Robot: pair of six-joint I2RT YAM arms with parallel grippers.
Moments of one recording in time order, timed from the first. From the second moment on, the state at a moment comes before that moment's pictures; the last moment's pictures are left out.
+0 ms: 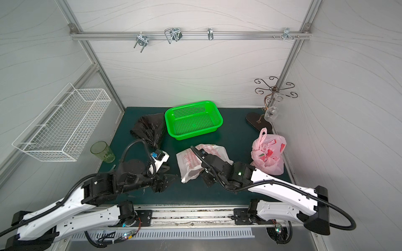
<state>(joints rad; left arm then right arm) -1.08 0.73 1.00 -0.79 -0.09 -0.35 1.18 1.03 0.97 -0.81 0.16 0.38</state>
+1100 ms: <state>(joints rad) -1.29 1.76 1.62 -1.12 -0.07 0.05 1.16 0.52 1.10 -1.38 0.54 0.78</state>
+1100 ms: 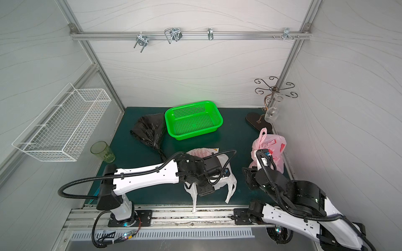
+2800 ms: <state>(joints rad) -0.97 1.79 1.89 -1.25 -0.66 0.02 1.14 0.83 1.04 -0.87 -0.05 0.40</state>
